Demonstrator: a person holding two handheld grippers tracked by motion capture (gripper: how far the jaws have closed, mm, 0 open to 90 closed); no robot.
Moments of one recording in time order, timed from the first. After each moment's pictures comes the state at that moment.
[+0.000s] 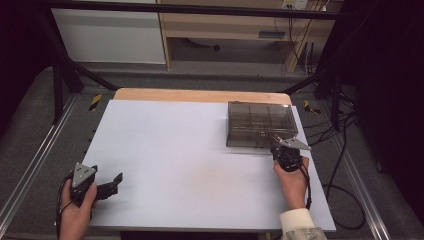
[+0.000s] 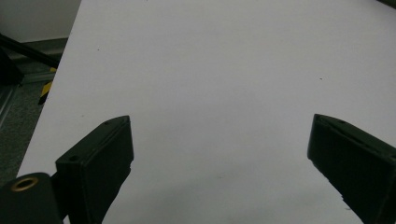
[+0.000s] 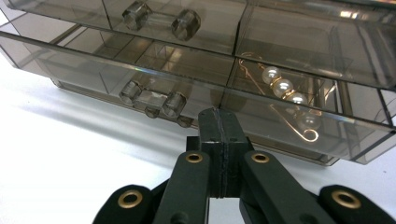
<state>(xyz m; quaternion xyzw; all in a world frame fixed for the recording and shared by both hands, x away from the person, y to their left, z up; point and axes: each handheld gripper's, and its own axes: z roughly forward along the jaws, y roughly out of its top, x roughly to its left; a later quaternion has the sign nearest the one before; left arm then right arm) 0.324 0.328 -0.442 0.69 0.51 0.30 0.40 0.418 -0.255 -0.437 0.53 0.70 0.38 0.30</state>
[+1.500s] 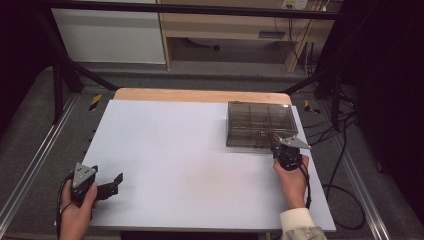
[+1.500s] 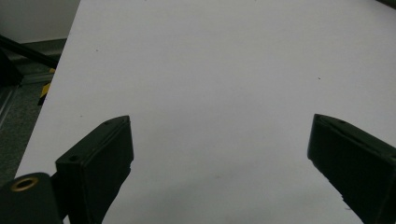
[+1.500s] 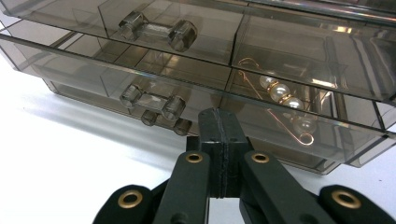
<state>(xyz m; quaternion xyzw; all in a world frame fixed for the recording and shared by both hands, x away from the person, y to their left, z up) 0.323 0.327 -0.442 0.69 0.51 0.30 0.40 0.421 -0.255 -0.435 0.52 0.70 0.38 0.31</state>
